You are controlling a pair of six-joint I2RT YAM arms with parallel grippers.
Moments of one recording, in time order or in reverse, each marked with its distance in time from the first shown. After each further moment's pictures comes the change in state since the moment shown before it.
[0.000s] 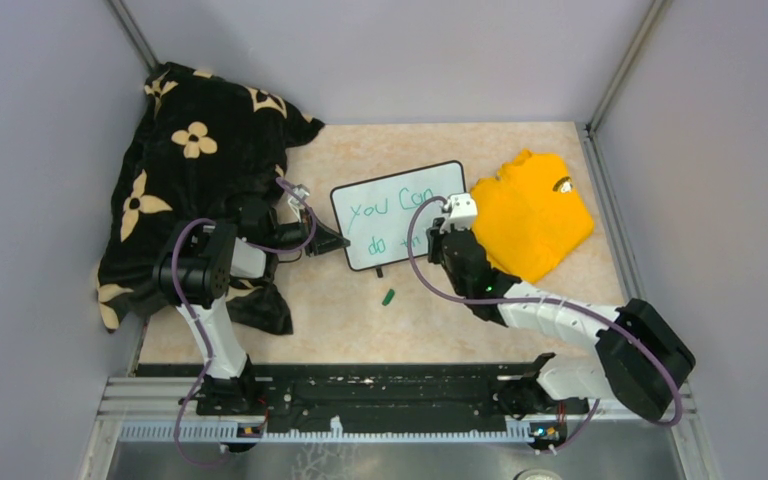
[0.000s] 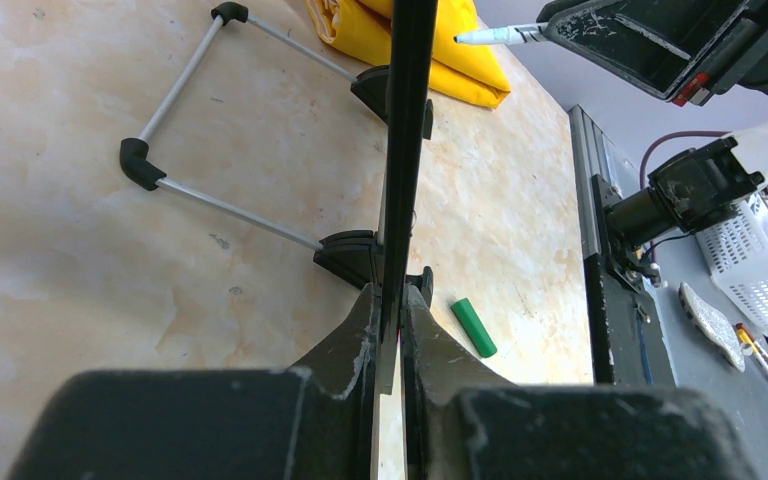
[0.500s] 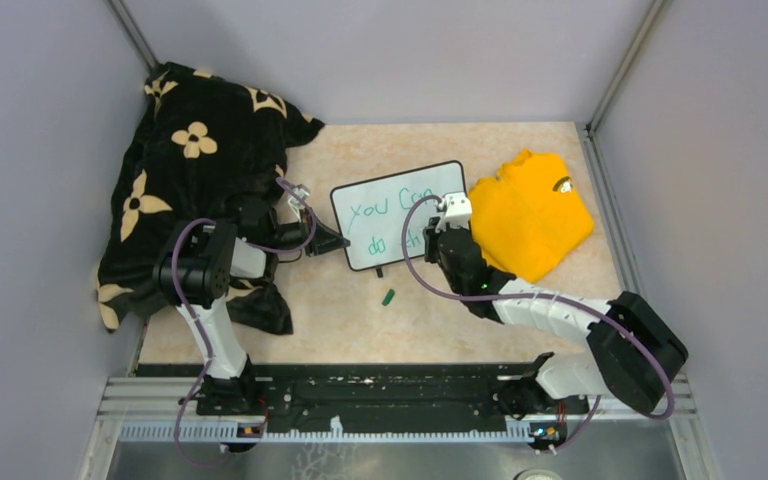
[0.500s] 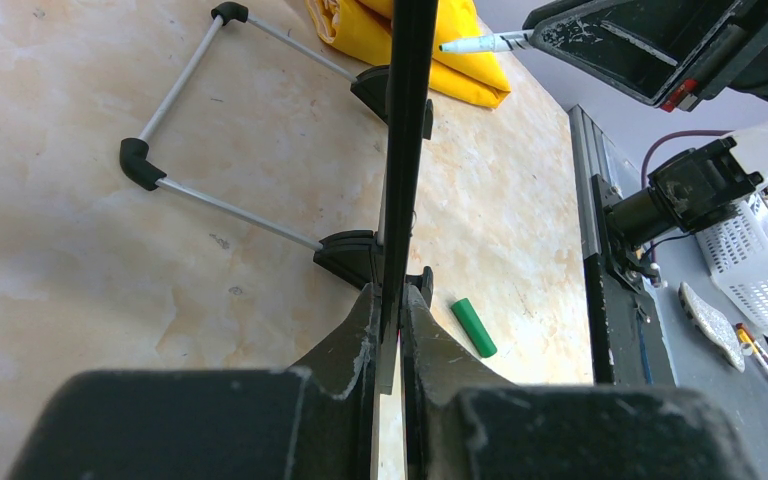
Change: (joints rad) left arm 0.000 0.000 0.000 0.000 0.000 0.000; right arm -0.001 0.047 0.019 0.016 -0.016 -0.008
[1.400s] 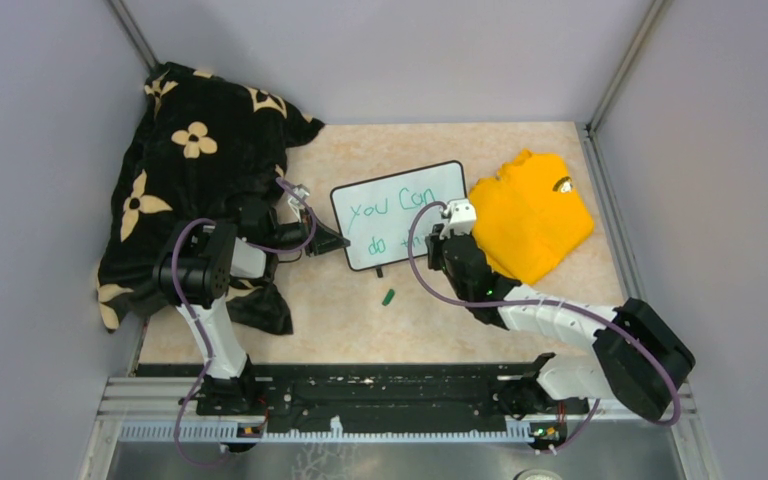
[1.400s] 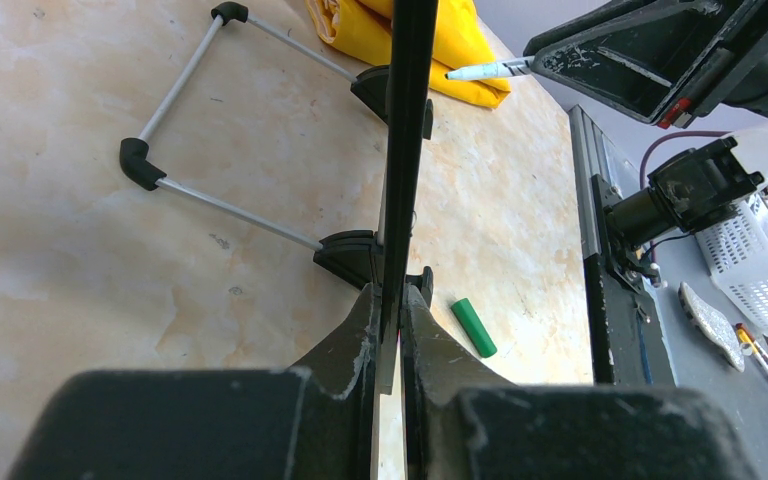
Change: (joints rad) left arm 0.000 0.000 0.000 0.000 0.000 0.000; right arm 0.000 -0.040 -0.051 -0.002 -0.028 0.028
